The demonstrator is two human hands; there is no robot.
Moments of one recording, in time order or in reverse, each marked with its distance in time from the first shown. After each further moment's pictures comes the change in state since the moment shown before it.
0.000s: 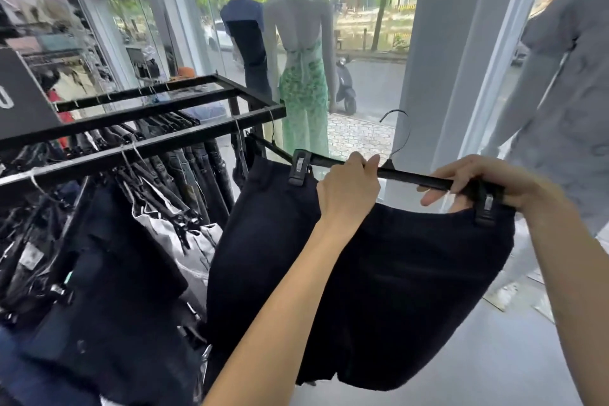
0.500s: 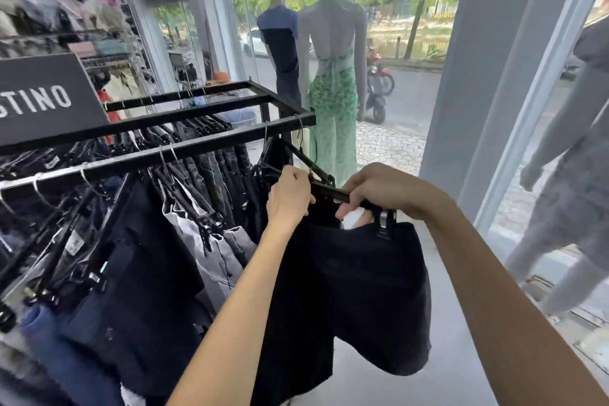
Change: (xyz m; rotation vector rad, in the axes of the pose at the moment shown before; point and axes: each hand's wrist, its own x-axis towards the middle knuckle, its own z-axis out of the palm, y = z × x) left_hand 0.023 -0.108 -0.047 -0.301 0.111 -0.364; right_hand 0.064 -0.052 0.143 -0.481 -0.049 -0.182
